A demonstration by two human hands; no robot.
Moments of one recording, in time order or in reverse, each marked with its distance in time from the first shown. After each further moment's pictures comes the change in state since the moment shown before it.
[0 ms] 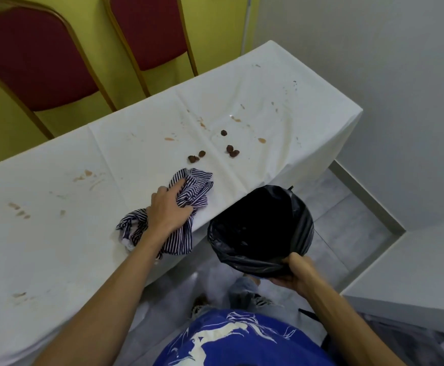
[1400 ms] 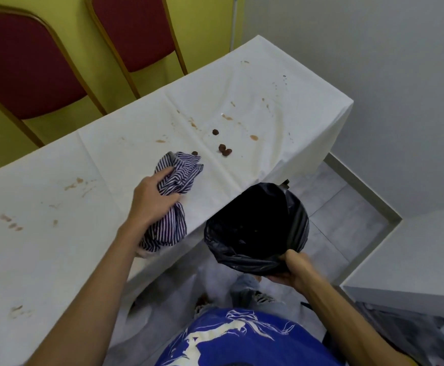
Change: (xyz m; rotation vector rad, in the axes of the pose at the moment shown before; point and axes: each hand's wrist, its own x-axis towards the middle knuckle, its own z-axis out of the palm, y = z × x) left_hand -0.002 0.017 -0.050 -0.212 0.036 0.070; right_hand 0.004 0.004 -0.001 -0.039 0.001 -0.005
